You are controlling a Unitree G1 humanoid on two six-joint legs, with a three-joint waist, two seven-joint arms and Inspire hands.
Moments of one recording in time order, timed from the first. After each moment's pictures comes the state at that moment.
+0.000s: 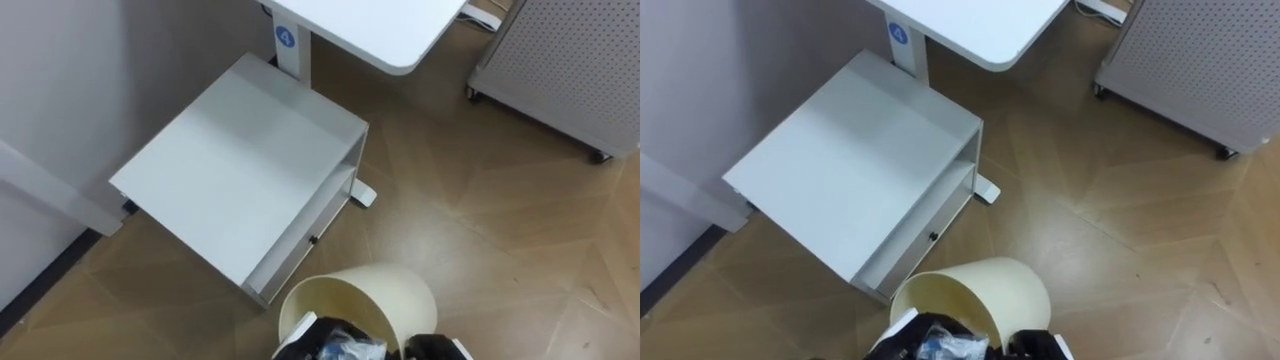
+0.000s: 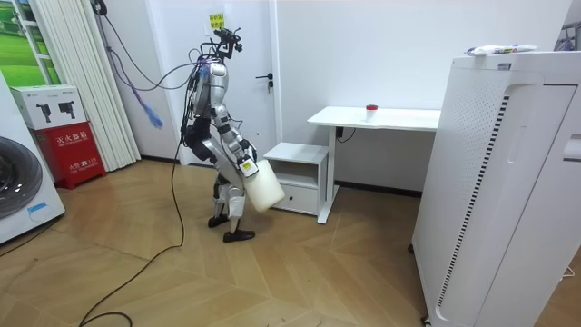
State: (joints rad) left arm -0.30 0.10 -0.65 0.92 -0.01 -0.20 0.03; right arm -0.24 -0.19 0.49 1.08 0.50 -0.22 -0.08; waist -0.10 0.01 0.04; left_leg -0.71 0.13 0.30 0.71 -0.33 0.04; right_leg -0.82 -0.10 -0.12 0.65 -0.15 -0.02
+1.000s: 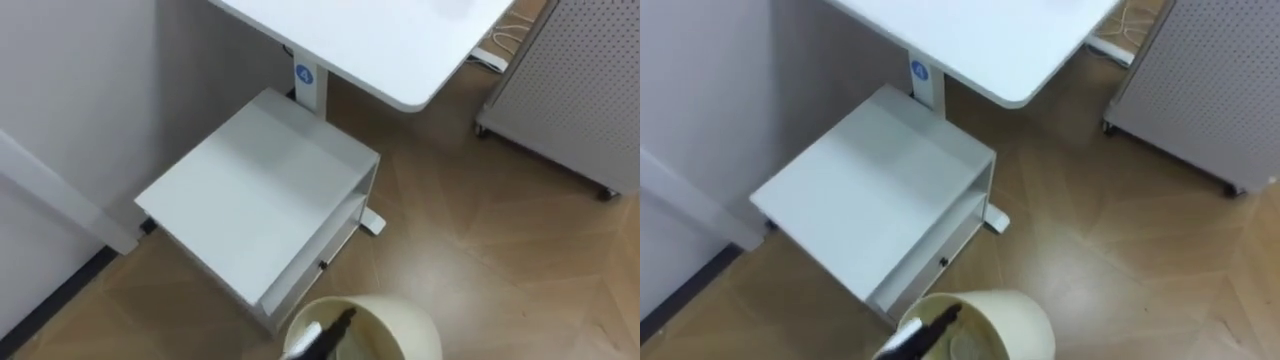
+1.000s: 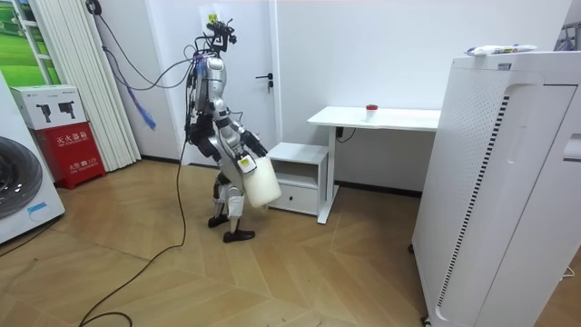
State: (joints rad) left arm -0.22 0.16 -0.60 0.75 0.08 -0.21 -0.03; right arm -0.17 -0.20 0.41 1.17 0.51 -0.22 0.05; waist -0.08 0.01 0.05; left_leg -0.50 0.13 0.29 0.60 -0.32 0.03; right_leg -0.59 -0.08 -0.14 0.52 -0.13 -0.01
